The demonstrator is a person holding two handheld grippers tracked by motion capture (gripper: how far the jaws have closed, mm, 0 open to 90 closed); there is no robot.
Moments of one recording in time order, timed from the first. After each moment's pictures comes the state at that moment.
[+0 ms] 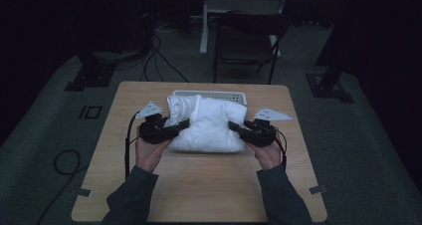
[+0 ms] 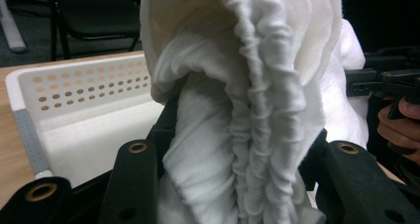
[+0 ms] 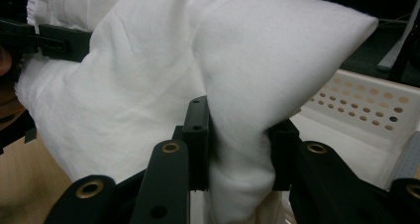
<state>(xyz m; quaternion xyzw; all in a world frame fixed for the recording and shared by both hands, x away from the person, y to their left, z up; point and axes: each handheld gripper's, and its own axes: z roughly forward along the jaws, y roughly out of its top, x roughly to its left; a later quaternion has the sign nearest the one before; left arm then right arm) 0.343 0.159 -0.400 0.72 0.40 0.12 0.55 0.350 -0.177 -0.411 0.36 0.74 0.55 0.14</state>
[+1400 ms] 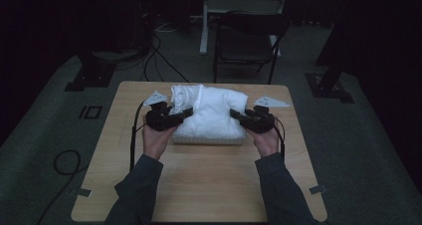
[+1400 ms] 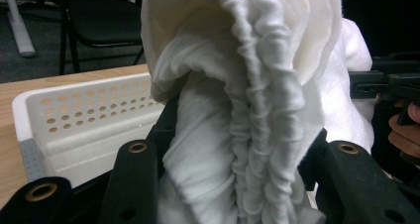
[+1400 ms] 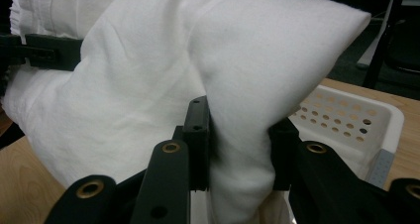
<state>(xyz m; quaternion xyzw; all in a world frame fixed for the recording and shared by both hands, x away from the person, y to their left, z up) 0.384 0.151 -0.403 0.71 0.41 0.13 0.55 0.389 -0.178 -0.408 0.38 0.74 0.54 0.16</state>
